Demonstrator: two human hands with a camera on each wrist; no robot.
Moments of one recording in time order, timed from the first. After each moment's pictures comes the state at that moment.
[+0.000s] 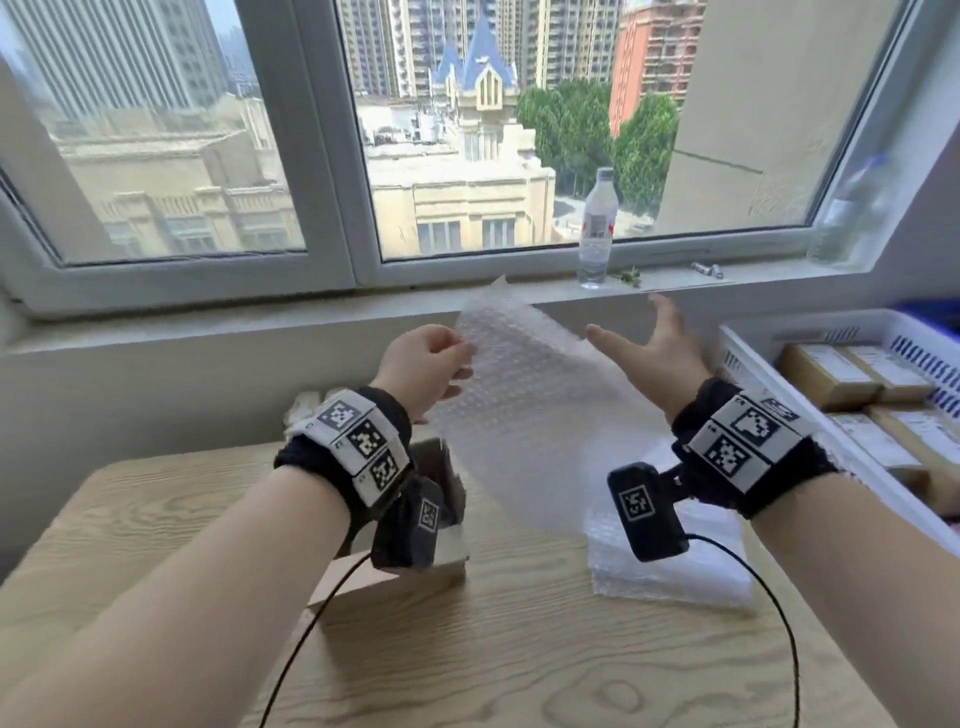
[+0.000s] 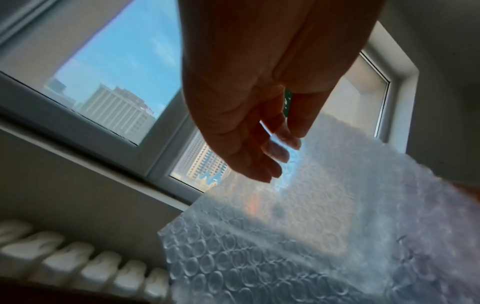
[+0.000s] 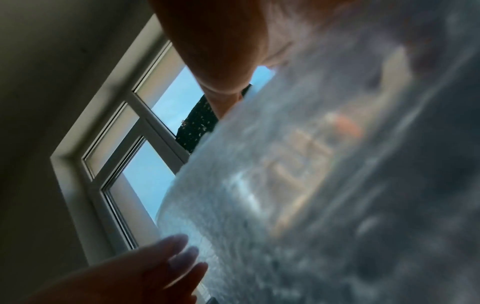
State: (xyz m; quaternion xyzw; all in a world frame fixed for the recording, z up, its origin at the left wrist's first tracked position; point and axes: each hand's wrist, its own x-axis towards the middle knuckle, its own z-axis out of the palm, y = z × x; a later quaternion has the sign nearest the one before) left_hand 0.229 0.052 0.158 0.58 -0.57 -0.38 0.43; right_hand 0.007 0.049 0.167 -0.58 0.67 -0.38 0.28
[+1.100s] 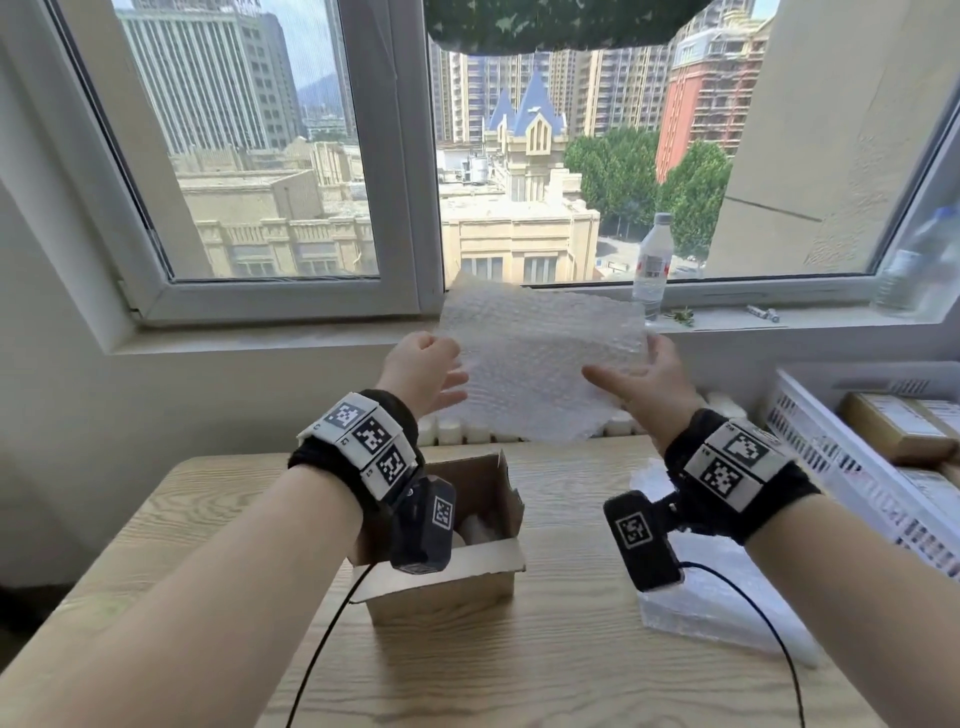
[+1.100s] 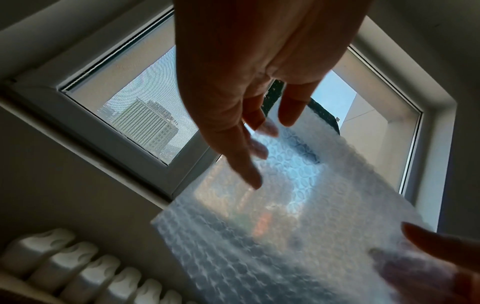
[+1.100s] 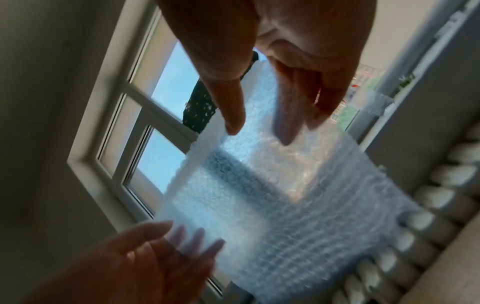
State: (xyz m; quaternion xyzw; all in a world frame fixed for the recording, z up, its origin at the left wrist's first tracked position) left_hand 0.283 0.084 0.188 0.61 -0.42 -0.42 0.52; right_hand 0.066 0.058 0.164 -0.56 0.57 -0.46 0.39
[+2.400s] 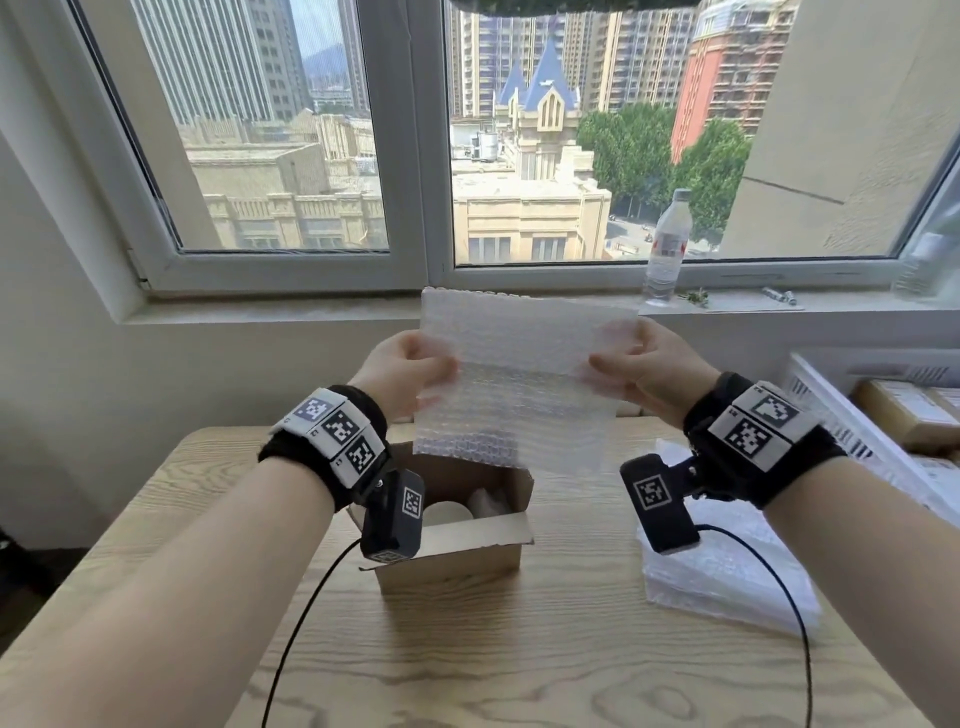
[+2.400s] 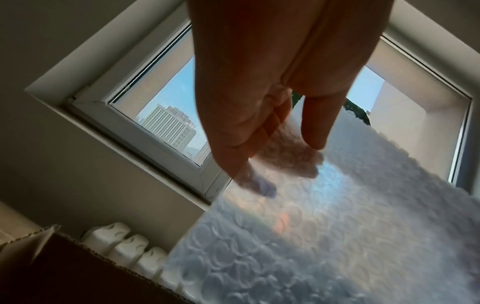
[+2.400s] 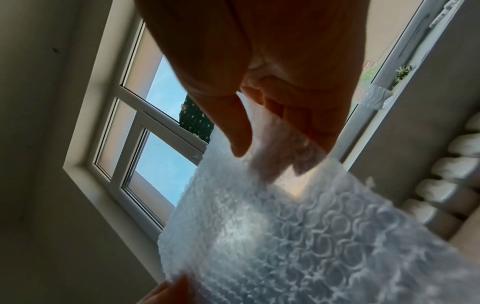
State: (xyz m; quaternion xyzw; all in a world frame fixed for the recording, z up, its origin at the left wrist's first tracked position) left_hand 0.322 0.095 0.157 0.61 -0.47 -0.43 0.48; right_hand 0.076 0.059 0.173 -0.55 0.47 -0.41 0.55
